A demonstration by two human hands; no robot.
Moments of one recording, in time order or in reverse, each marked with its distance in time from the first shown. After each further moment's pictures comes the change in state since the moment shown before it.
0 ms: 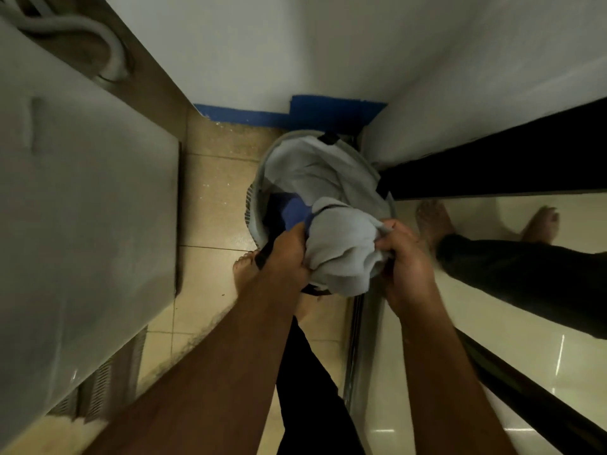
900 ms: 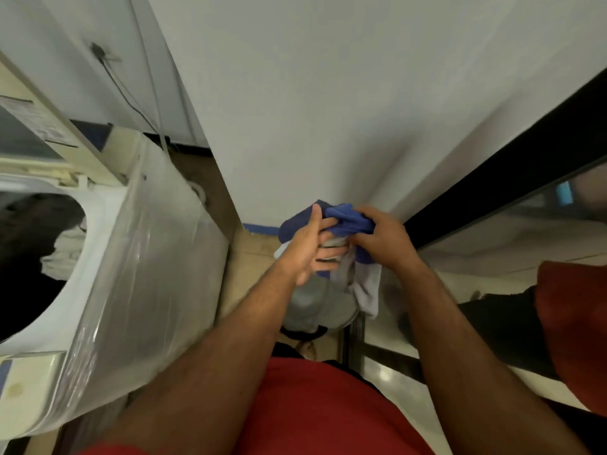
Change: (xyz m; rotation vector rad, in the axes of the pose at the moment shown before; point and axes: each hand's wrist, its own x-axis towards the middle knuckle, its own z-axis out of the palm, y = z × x) left_hand -0.365 0.078 0.066 0.310 -0.360 0.459; right_hand -0.196 -0.253 -0.016 -0.842 -0.027 -0.713
